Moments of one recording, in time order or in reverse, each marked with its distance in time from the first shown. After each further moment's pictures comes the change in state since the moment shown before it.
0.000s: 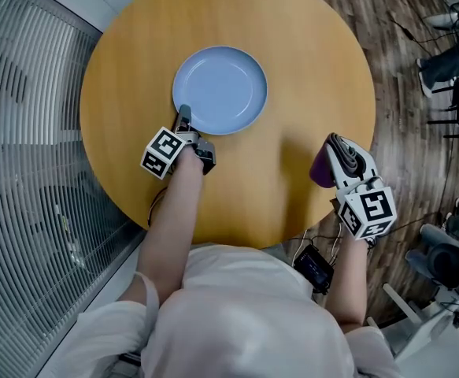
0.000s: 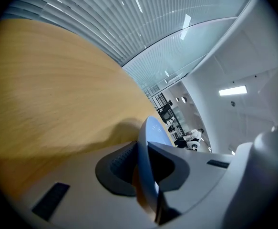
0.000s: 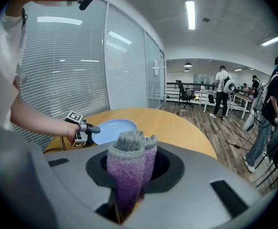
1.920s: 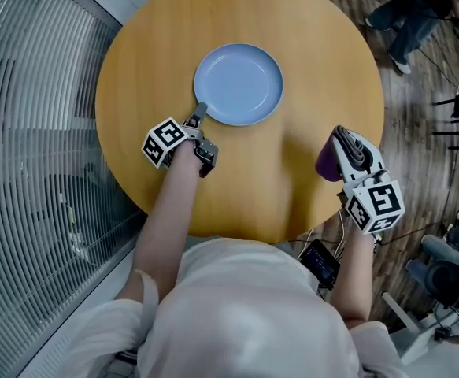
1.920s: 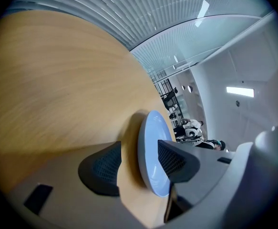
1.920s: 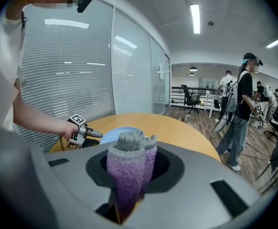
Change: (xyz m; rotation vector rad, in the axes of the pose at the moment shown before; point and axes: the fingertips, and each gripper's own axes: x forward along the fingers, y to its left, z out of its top) left arm -0.025 0.009 -0.008 -0.090 0.226 0.034; right arm 0.001 0.021 0.031 -0.034 -0.048 0.055
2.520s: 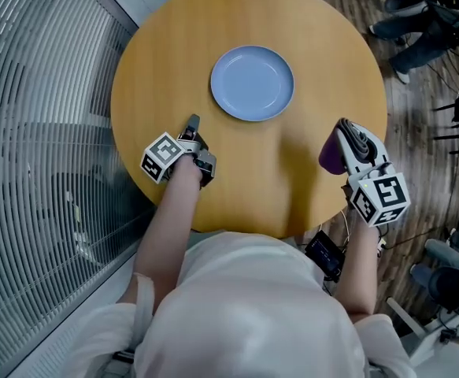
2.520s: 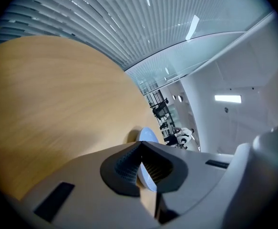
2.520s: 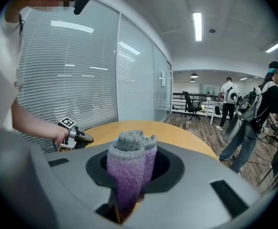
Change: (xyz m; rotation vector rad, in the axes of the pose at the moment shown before) left arm -0.078 -0.003 0.028 0.027 -0.131 -0.109; right arm -0.014 0.035 0.033 -0.029 -0.073 -0.002
